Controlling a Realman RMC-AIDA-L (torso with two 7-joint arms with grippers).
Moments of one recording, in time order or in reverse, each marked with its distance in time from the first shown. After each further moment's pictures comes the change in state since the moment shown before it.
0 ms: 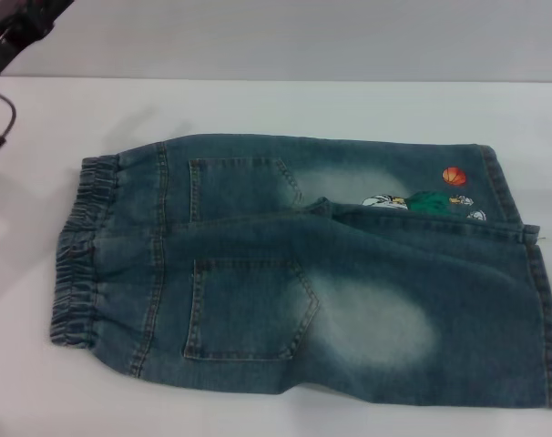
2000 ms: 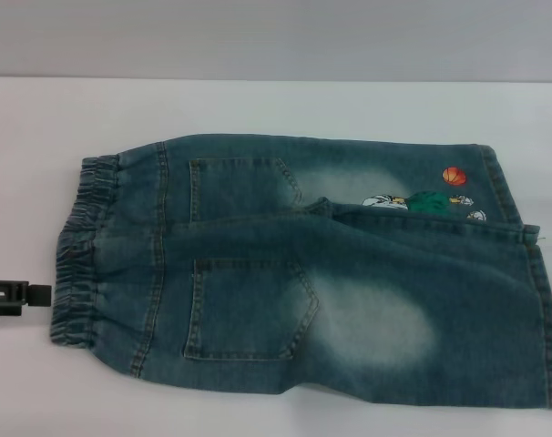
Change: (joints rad) left arm 0.140 0.080 -0.763 0.385 1.814 0.310 -1.057; right arm -0.024 -0.006 0.003 0.007 -0.002 -0.003 0.001
